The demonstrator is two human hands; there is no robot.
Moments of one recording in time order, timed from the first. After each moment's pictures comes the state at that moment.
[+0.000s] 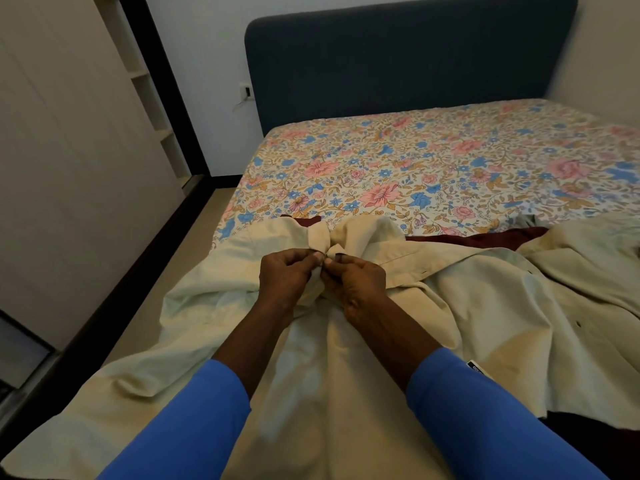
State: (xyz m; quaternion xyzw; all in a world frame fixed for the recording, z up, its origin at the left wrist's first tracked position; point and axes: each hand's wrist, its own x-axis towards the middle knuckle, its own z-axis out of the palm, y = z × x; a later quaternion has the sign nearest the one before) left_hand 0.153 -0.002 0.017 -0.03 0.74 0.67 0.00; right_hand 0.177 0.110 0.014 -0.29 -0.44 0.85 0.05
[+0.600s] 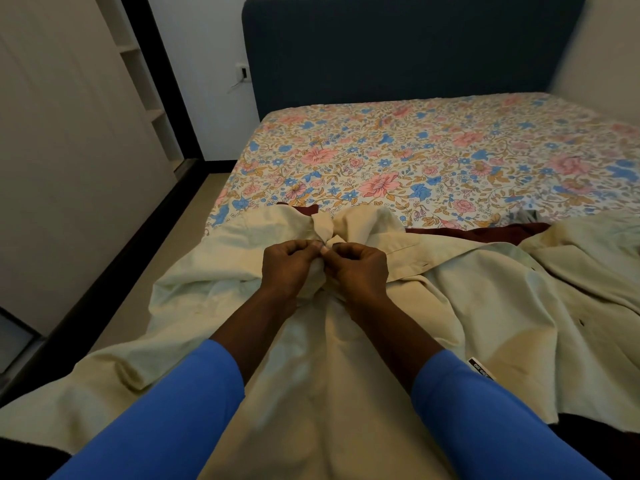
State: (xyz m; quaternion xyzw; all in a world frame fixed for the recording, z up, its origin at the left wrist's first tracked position) left_hand 0.141 0.007 0.006 -0.06 0.73 0.68 0.02; right_hand 0.177 0.113 -0.001 -0.22 -0.65 0.71 0.15
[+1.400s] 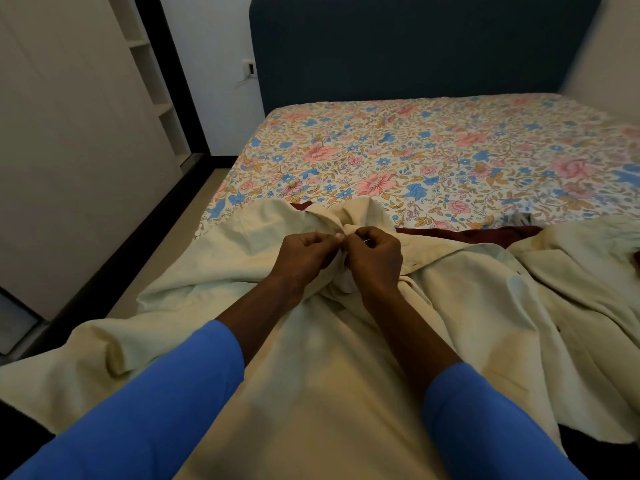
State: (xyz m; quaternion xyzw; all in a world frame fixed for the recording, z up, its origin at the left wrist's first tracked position) left_hand 0.145 0.045 0.007 0.03 0.71 0.69 0.10; right_hand 0.177 0.161 0.009 -0.23 -0.70 0.65 0.19
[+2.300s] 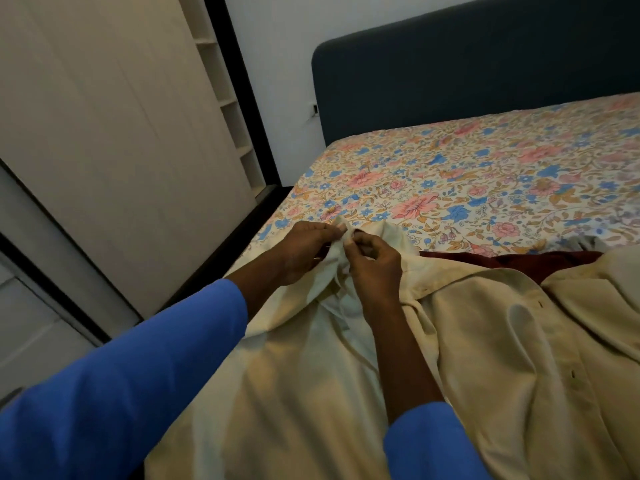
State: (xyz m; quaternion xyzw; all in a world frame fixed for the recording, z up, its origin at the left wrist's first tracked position) left_hand 0.139 0.063 0.074 -0.01 0.78 0.61 0.10; right_hand 0.166 0.180 0.008 -0.08 -0.63 0.75 0.19
